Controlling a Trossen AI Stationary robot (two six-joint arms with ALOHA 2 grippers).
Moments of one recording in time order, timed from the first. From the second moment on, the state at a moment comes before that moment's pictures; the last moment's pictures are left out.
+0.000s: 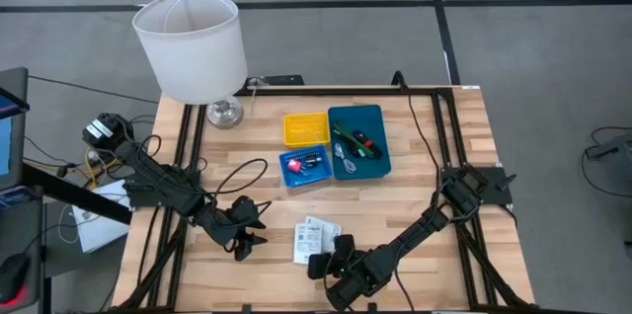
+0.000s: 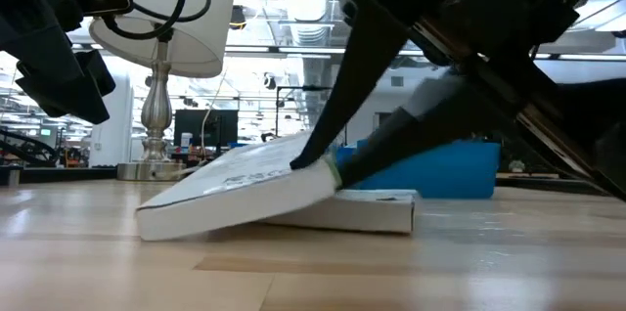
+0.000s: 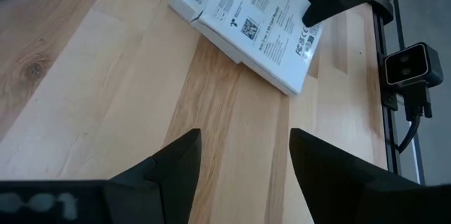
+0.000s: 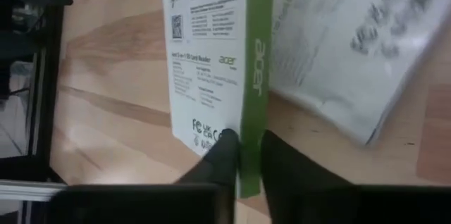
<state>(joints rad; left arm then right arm) -0.65 1.30 0.53 0.01 -0.32 -0.89 0.67 2.25 1.58 -0.48 0.63 2.03</state>
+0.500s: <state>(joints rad) -0.65 1.30 0.53 0.01 -0.32 -0.88 0.69 2.25 1.58 -0.42 0.63 2.00</state>
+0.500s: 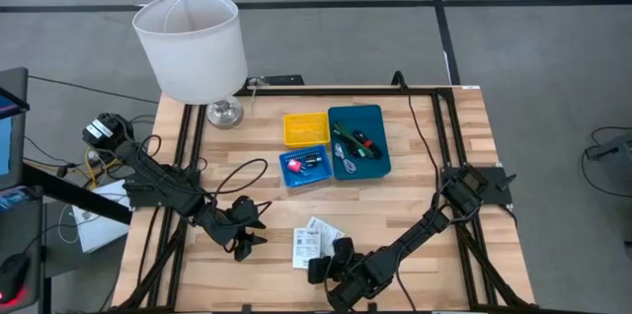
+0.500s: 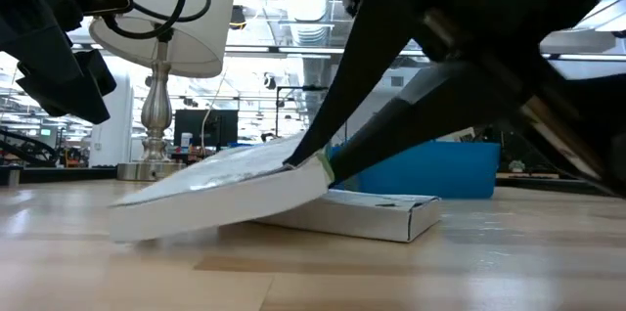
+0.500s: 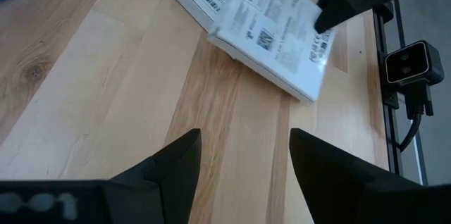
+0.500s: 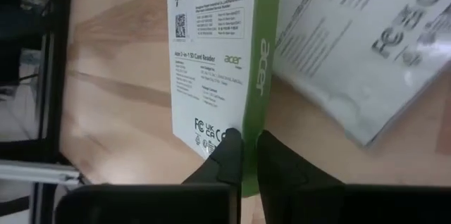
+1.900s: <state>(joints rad) -0.65 1.30 0.53 0.01 -0.38 -1.02 0.00 1.77 1.60 -0.79 0.51 0.61</state>
